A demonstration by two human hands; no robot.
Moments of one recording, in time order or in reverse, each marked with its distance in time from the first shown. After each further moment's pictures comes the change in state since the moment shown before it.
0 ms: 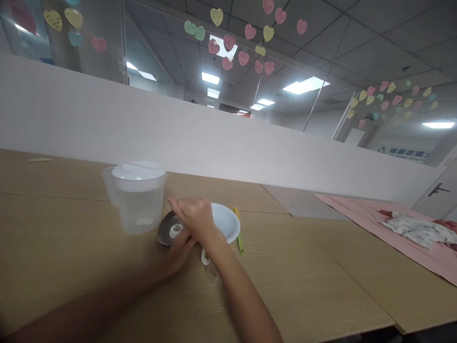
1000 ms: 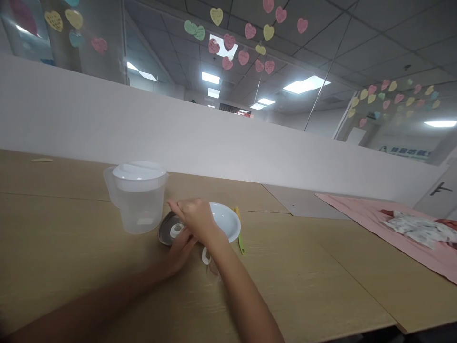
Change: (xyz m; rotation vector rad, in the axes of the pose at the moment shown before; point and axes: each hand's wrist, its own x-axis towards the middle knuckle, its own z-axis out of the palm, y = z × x) left_hand 0.001 -0.005 0.001 0.000 -0.022 0.007; right_hand -0.005 0.003 0.006 0.025 -0.205 0.012
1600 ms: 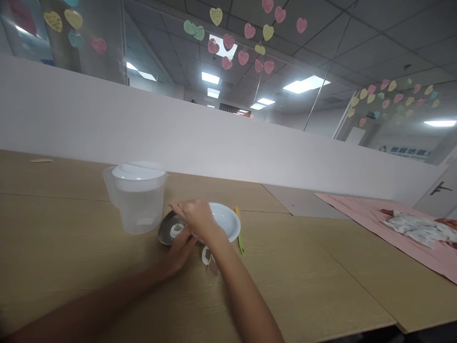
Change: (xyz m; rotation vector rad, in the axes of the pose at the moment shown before) left_hand -0.001 0.005 -0.002 0.002 0.007 0.020; right_hand -0.007 0.009 0.010 -0.009 -0.373 0.078
